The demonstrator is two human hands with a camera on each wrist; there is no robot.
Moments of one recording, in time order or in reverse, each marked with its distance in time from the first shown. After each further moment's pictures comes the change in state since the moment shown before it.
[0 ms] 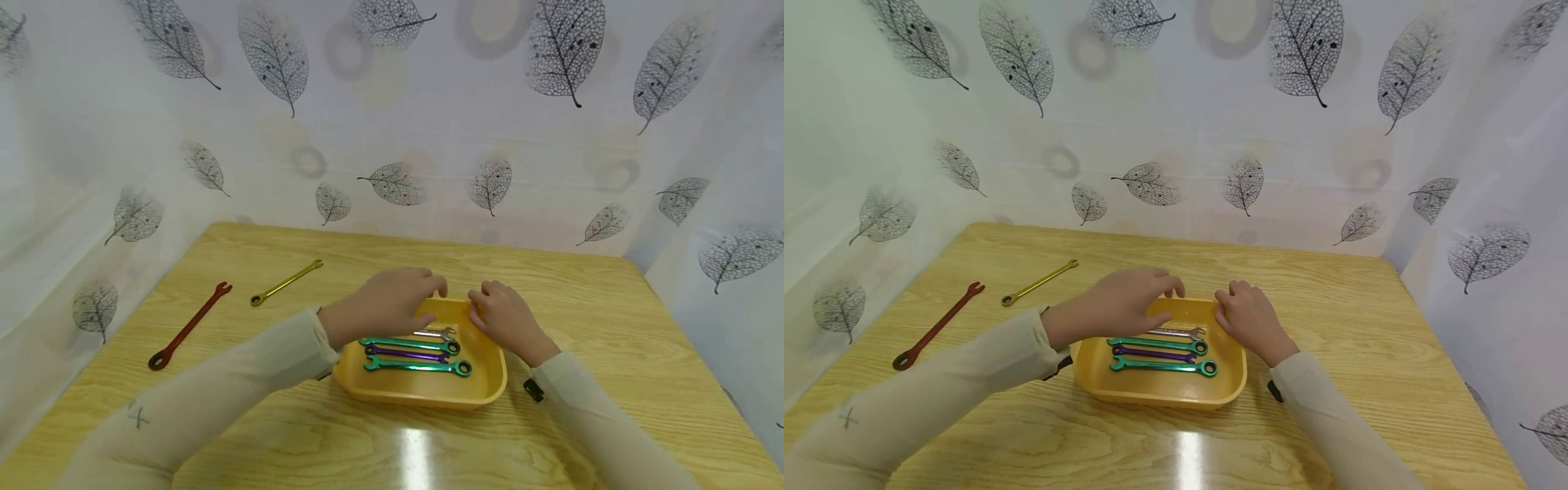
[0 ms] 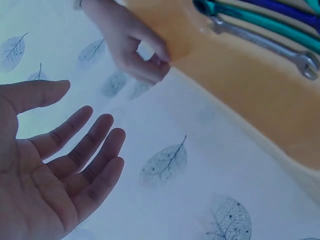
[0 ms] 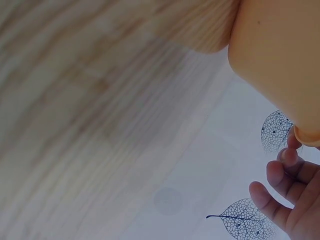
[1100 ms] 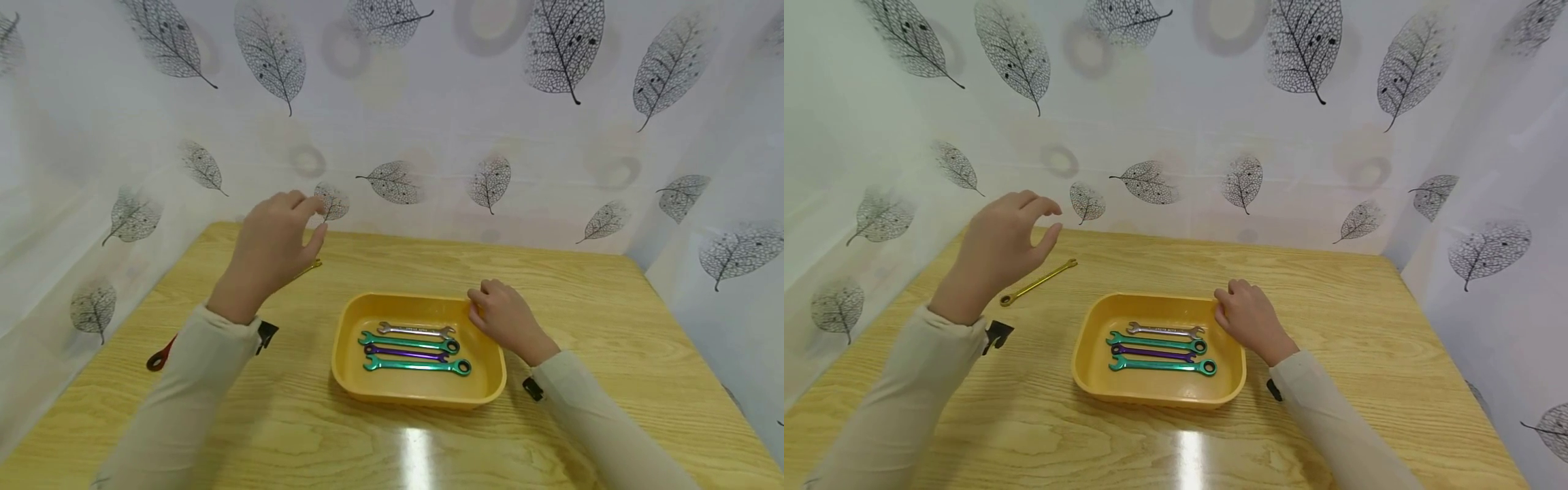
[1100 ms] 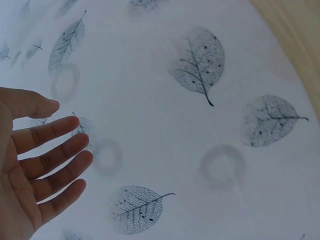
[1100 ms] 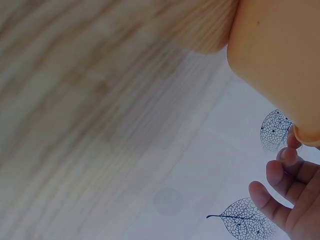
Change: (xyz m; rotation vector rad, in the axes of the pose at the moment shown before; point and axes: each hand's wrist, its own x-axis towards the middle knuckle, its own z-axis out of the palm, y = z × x) left_hand -0.069 -0.087 -0.045 0.238 0.669 -0.258; right_hand -0.001 0.002 0.002 0.017 0.025 -0.012
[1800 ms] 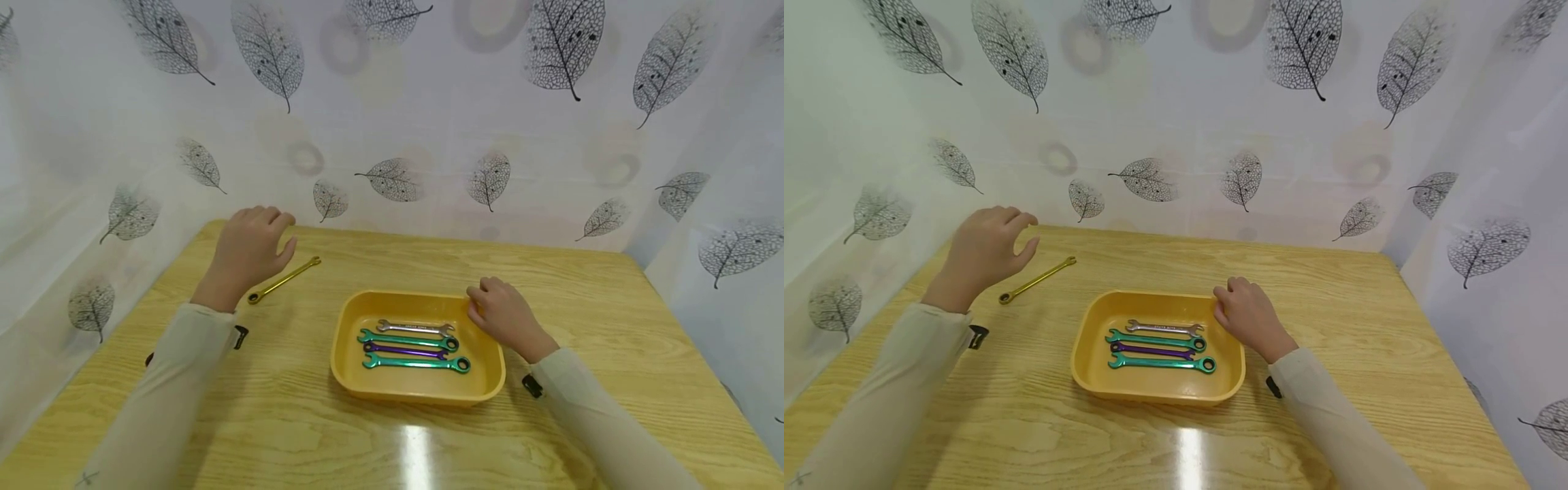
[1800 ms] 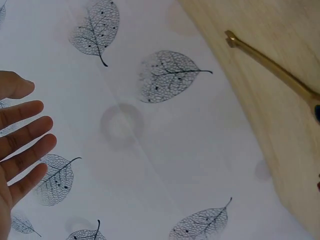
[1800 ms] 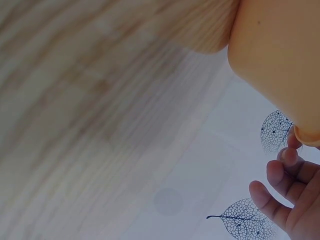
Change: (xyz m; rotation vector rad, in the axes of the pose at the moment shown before) left_hand -0.025 -0.061 0.036 0.156 0.000 0.106; right_hand 0.001 0.000 -0.001 0.007 -0.021 0.005
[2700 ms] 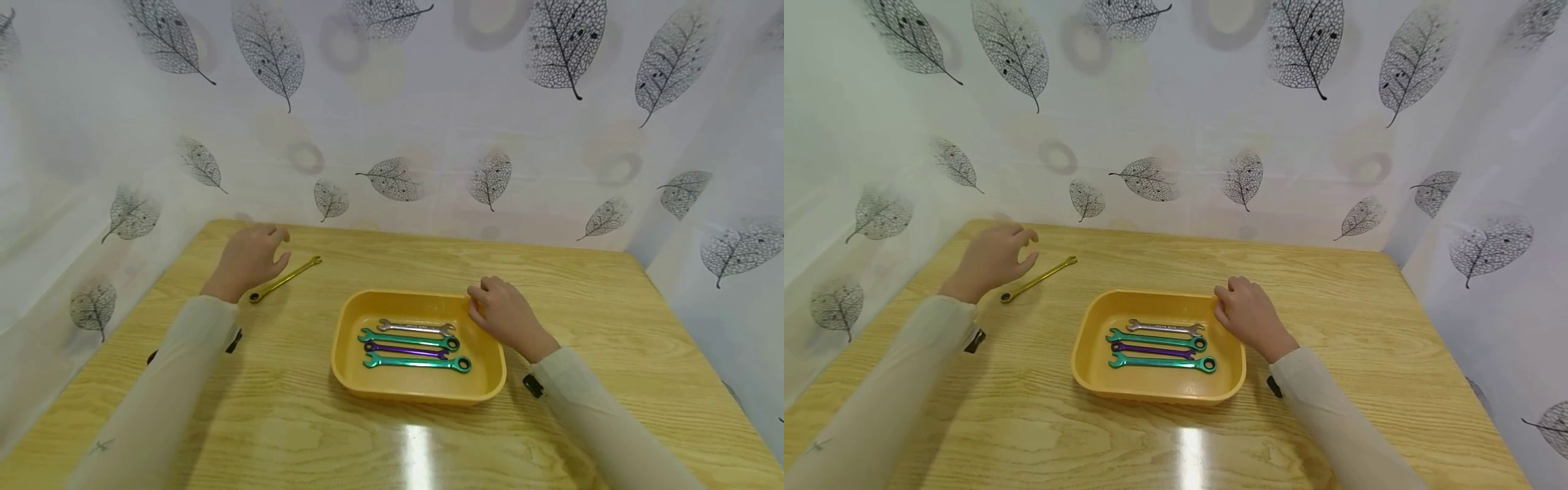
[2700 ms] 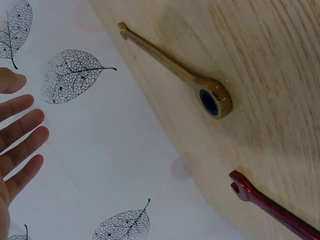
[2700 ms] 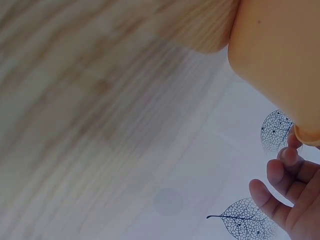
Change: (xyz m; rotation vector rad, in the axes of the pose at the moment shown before) left_hand -0.024 -0.036 0.054 -0.049 -0.175 -0.006; right_hand -0.001 0.000 0.001 0.008 0.013 -0.001
